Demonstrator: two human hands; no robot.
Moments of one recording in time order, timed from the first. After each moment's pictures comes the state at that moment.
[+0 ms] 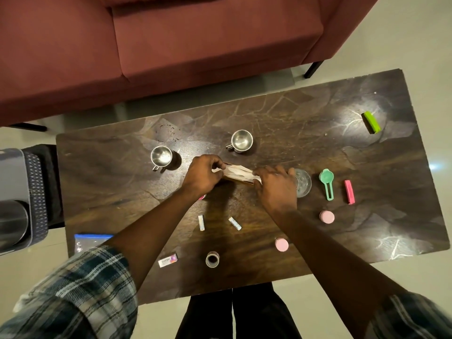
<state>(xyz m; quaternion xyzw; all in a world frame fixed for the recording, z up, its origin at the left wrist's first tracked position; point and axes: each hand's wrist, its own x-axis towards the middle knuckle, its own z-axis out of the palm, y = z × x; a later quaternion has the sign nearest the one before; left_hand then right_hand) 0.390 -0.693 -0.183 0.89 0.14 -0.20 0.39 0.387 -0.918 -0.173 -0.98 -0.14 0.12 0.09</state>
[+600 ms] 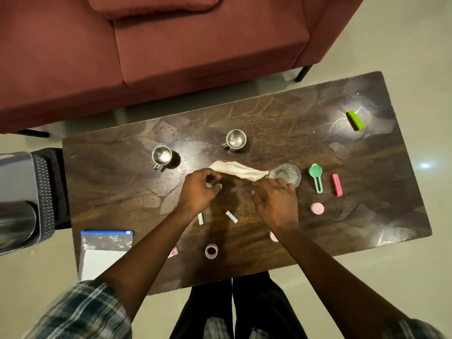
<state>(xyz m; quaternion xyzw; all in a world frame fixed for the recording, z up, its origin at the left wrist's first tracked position) 0.331 -0.708 -0.137 0.87 0.17 -0.16 0.43 0.331 -0.943 -0.136 -0.98 -0.09 0.10 0.17</state>
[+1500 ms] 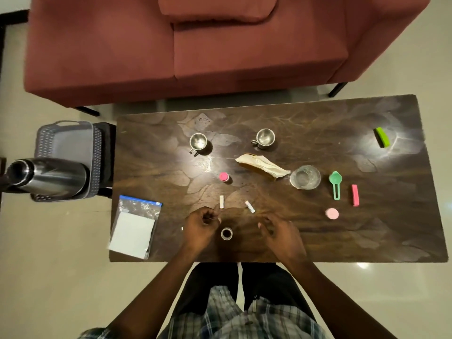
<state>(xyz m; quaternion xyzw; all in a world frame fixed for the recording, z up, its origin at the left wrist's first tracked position) 0.167 -0.710 -0.093 0.78 0.38 -0.11 0.48 0.234 -0.945 -0.094 -0.90 -0.08 0.29 0.31</state>
